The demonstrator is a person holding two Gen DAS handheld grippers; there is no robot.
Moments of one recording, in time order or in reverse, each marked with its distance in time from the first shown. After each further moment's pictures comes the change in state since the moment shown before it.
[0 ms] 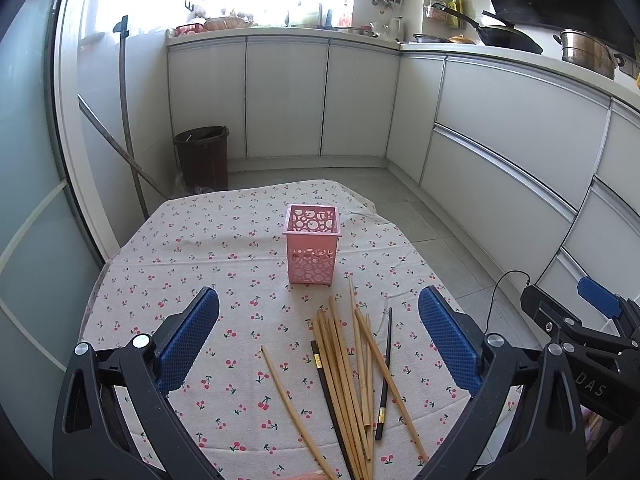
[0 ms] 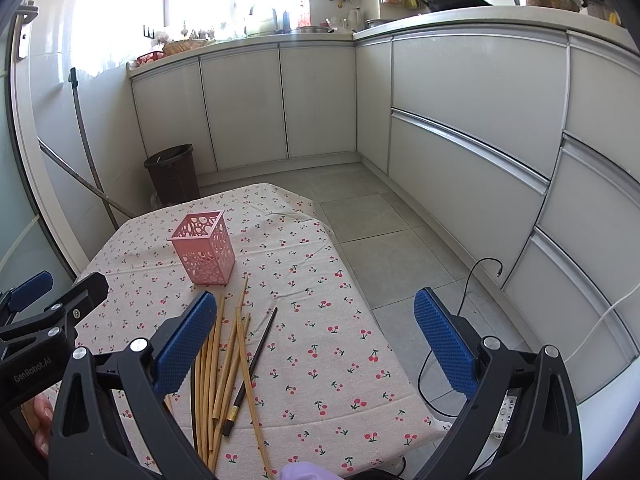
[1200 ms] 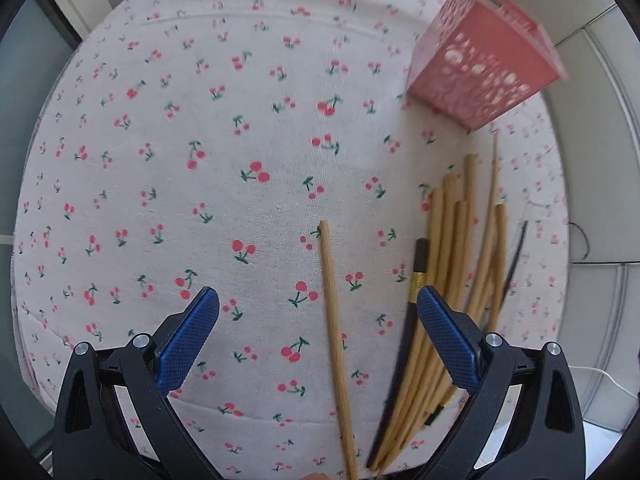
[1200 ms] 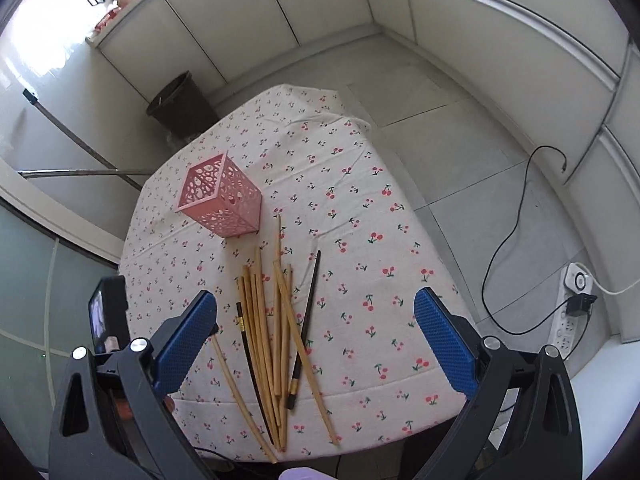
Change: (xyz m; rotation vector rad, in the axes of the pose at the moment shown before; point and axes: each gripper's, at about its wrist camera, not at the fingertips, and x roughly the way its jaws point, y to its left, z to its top) left arm 0.188 0.079 -0.057 -0.346 0.834 0.121; right arm 0.103 -0.013 0.042 0.201 0.507 0.185
